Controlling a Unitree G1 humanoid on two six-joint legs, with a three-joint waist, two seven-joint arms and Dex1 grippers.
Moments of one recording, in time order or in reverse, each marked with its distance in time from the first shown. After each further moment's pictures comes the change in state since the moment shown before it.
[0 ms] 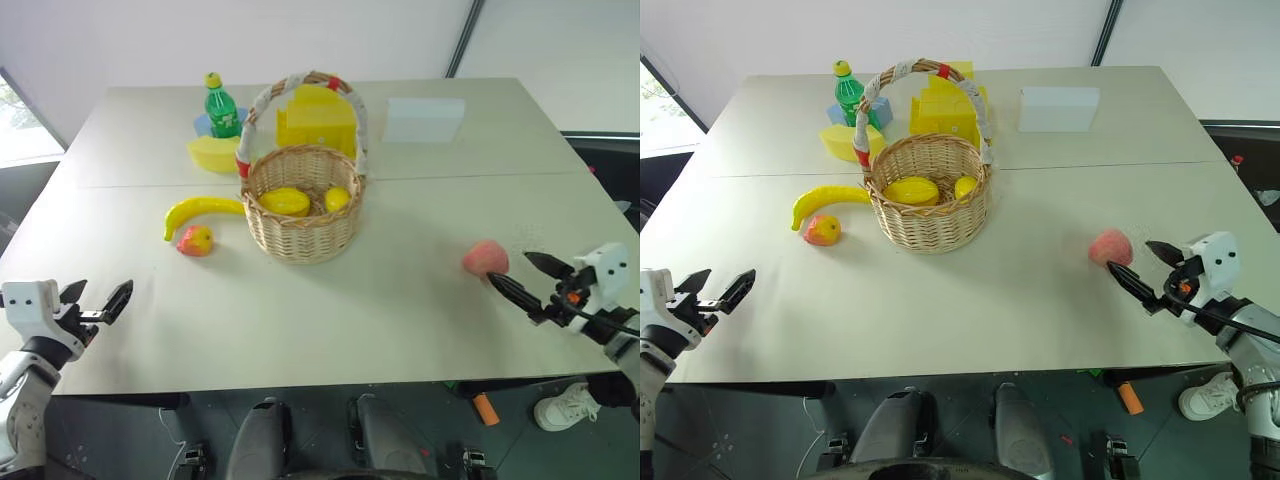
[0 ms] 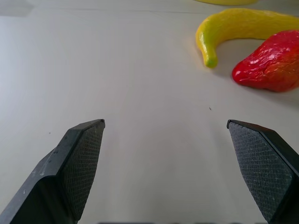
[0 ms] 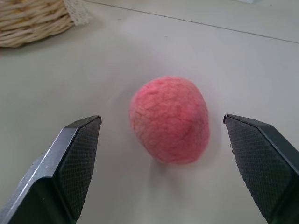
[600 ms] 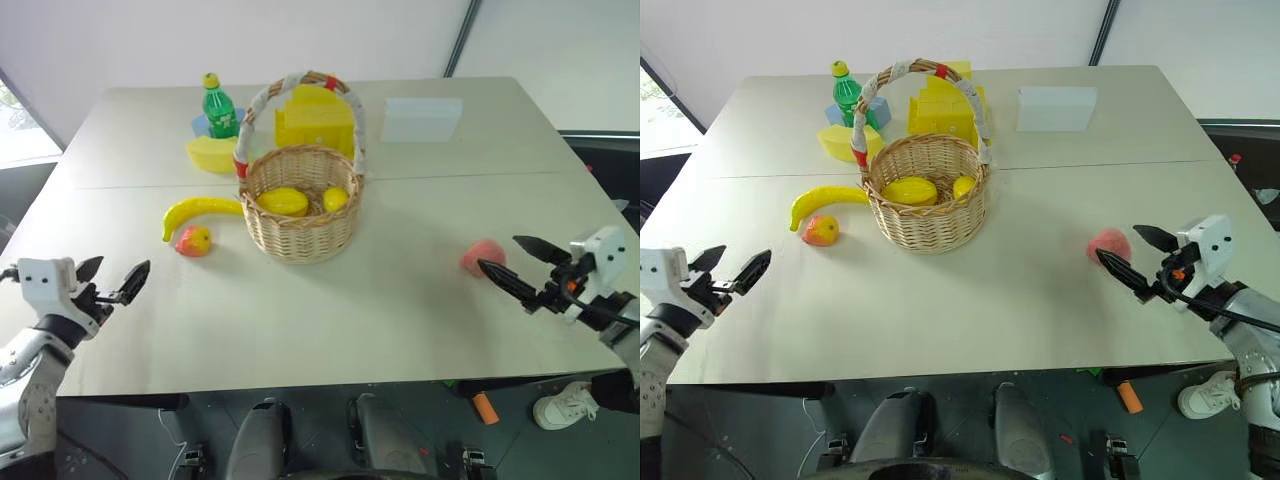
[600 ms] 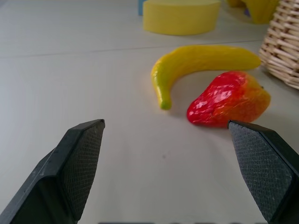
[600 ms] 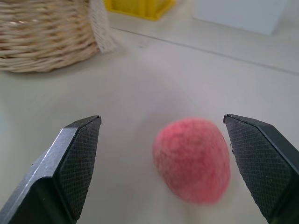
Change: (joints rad) left arm -0.066 0.049 -0.080 -0.136 0.001 0.047 0.010; right arm -0.069 -0.047 0.018 -0.106 0.065 0.038 0.048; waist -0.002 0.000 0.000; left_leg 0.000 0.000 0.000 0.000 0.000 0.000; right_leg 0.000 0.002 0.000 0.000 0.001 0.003
